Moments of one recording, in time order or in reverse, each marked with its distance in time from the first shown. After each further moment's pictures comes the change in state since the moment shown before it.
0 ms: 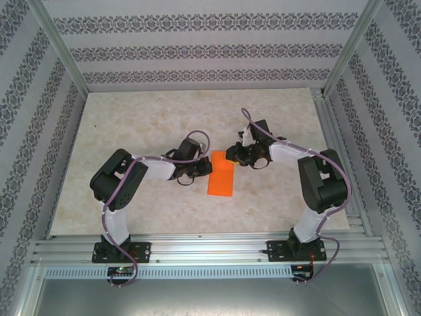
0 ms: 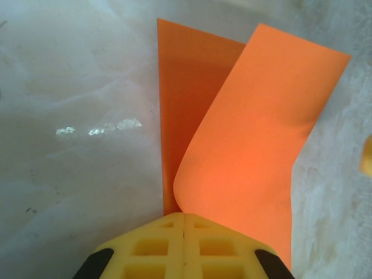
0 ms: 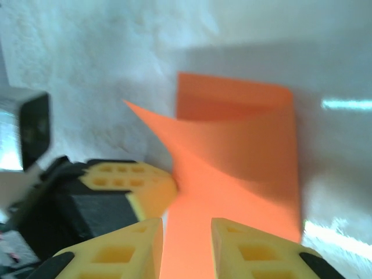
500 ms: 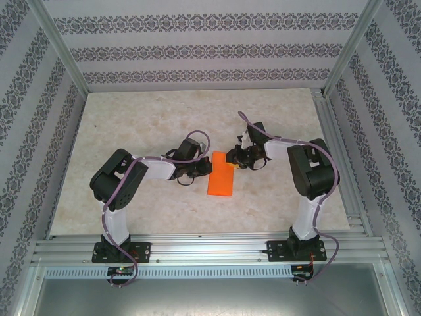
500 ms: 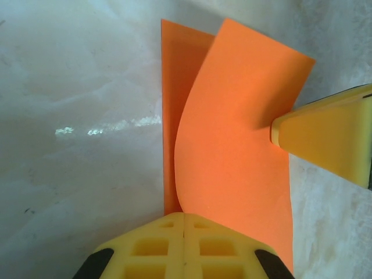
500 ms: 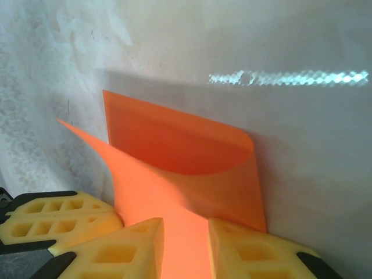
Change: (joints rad) left arm 0.000 0.000 0.000 0.000 0.000 0.000; right arm -0.021 0.166 0.041 0.002 -0.003 -0.019
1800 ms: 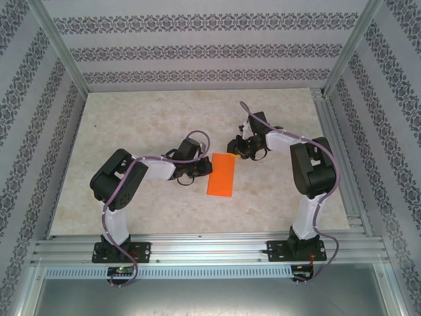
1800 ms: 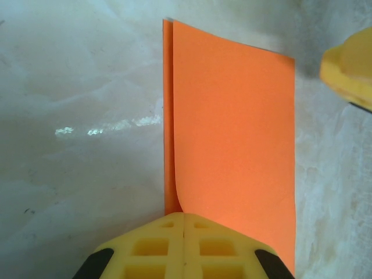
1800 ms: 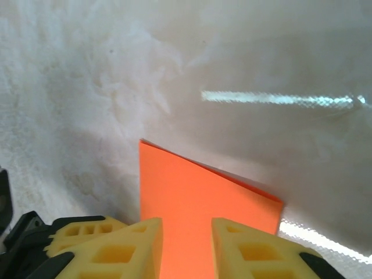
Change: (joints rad) left arm 0.000 0.001 0.000 0.000 0.001 0.000; right arm -0.025 0.008 0.148 -0.112 0.045 -0.042
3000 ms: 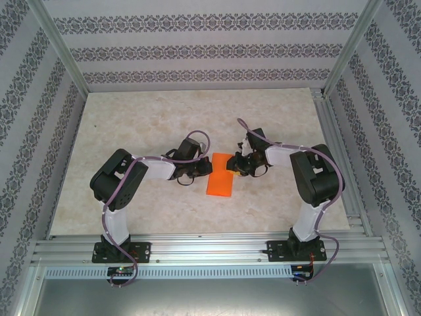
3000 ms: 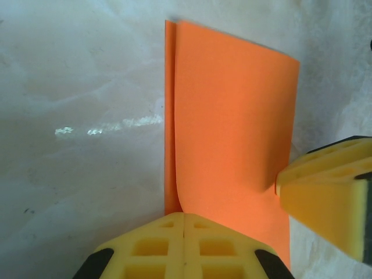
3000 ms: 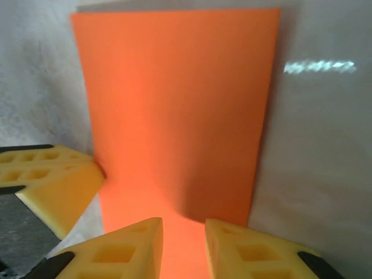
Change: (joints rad) left arm 0.000 0.000 0.000 0.000 0.003 0.003; right arm 0.053 -0.091 -0.254 0.111 -0.024 0.062
